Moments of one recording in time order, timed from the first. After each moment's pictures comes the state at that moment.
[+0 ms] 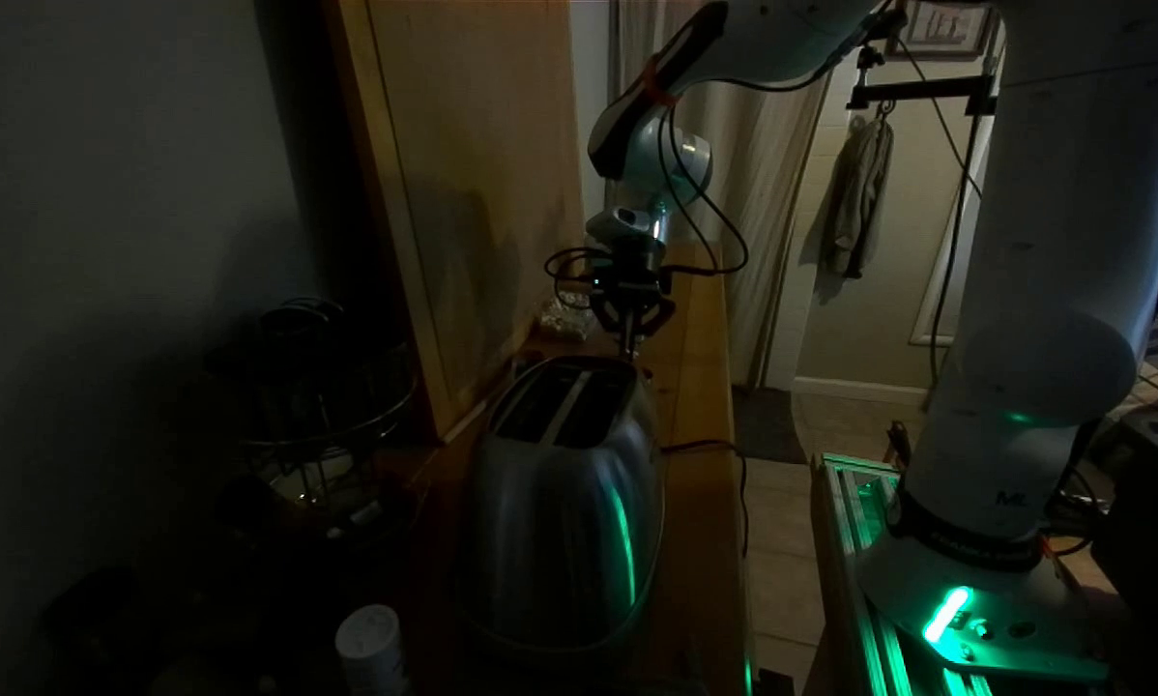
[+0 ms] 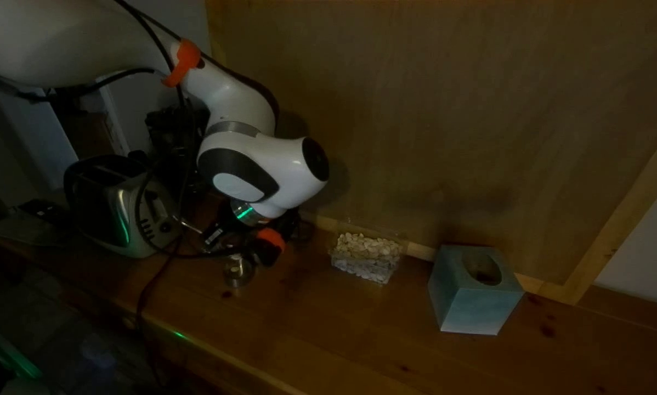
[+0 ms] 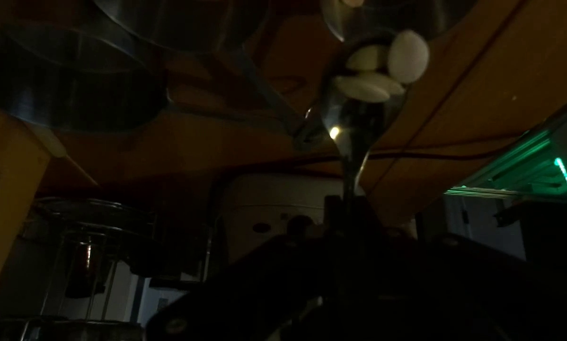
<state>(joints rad) -0.38 0.14 -0.30 -2.18 0.55 1.66 -2.65</state>
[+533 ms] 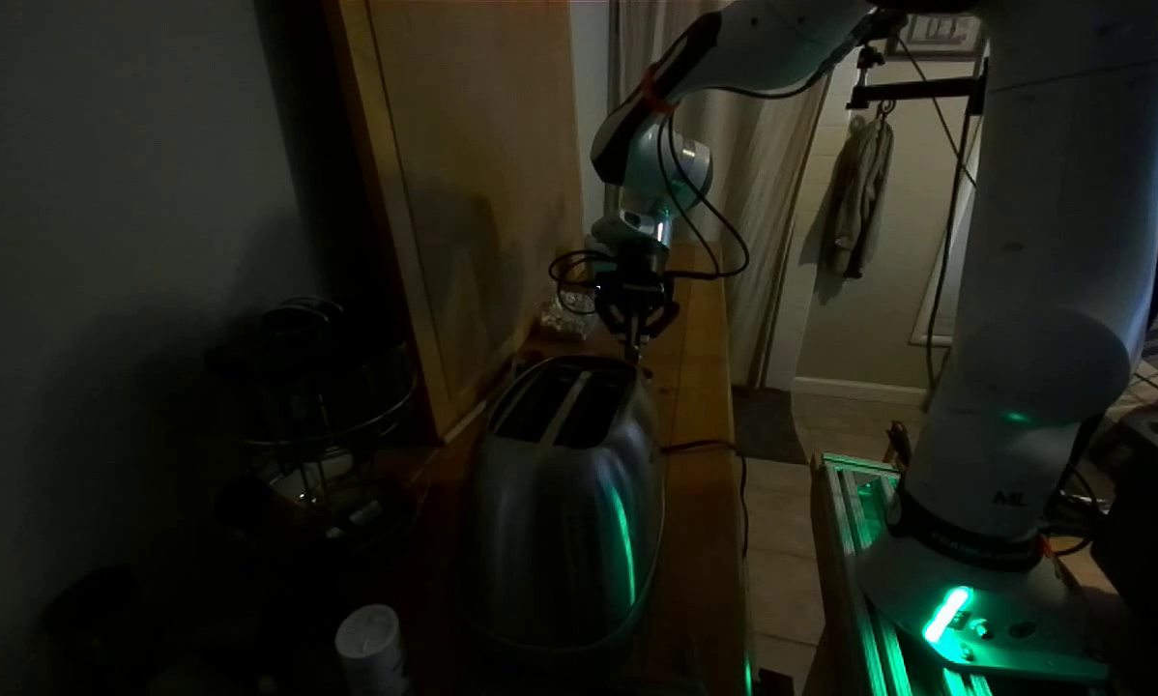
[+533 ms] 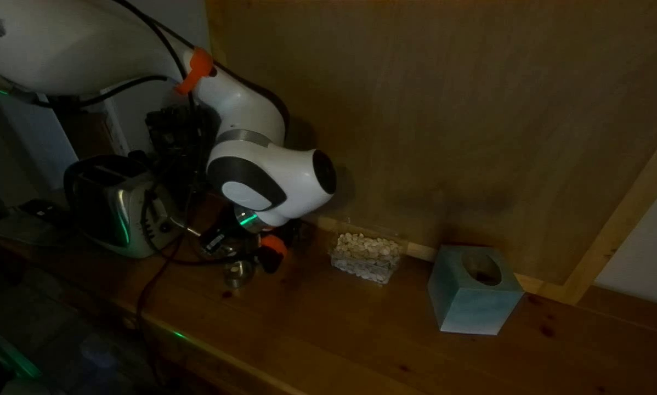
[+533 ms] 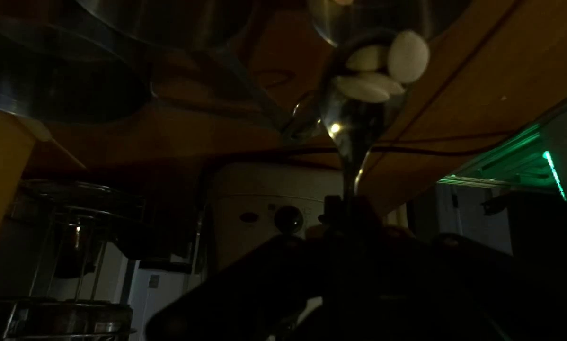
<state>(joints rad) -0.40 0.19 -0.31 -2.15 0.56 1.59 -2.71</state>
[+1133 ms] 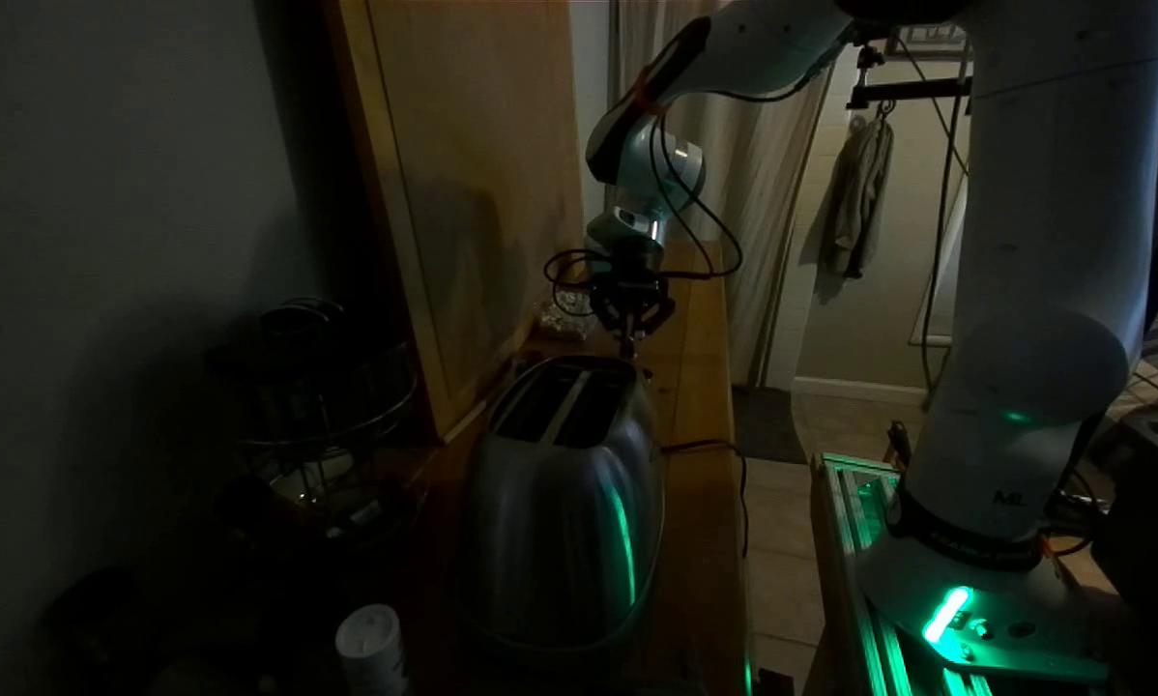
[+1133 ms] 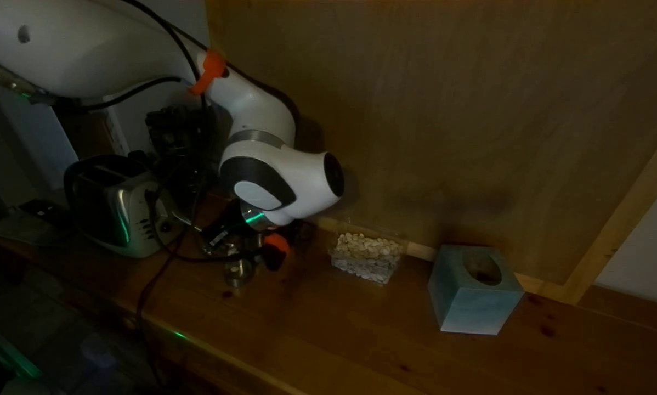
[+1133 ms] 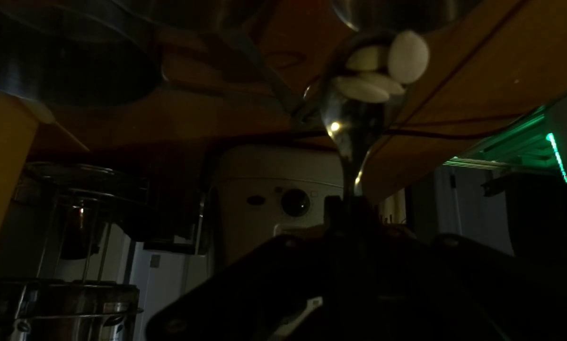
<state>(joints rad) -0.41 0.23 -0.30 -2.10 0.59 1.52 -2.71</state>
